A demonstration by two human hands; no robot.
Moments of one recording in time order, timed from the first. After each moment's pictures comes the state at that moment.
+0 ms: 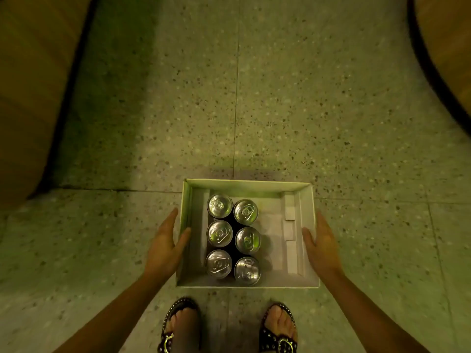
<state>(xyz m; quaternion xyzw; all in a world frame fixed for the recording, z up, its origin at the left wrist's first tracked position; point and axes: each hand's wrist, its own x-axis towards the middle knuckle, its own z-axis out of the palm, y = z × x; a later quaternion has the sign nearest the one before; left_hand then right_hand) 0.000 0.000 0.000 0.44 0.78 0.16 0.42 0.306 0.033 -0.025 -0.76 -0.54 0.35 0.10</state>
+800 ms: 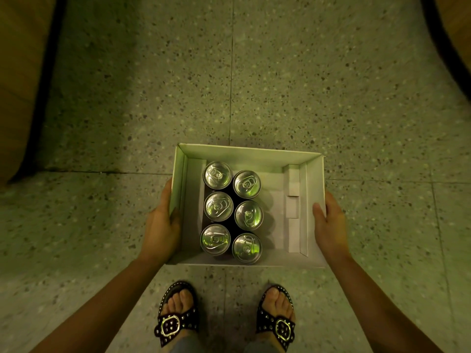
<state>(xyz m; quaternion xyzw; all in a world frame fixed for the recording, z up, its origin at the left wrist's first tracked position) 0.013 0.013 0.010 0.44 0.78 0.21 0.40 0.305 0.044 -0.004 -0.73 -0.50 0.38 0.26</state>
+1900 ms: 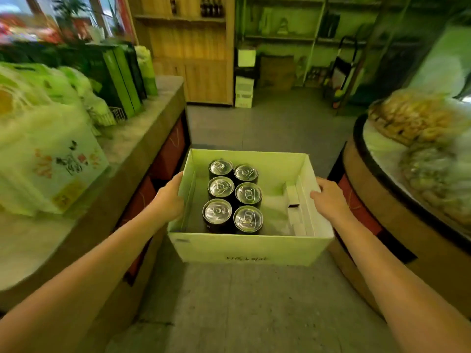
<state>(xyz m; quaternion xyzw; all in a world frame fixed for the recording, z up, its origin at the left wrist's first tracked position) -0.010 0.175 0.853 0.56 0.74 0.26 0.28 0.301 0.240 0.838 -0.66 -0.64 0.25 0.31</state>
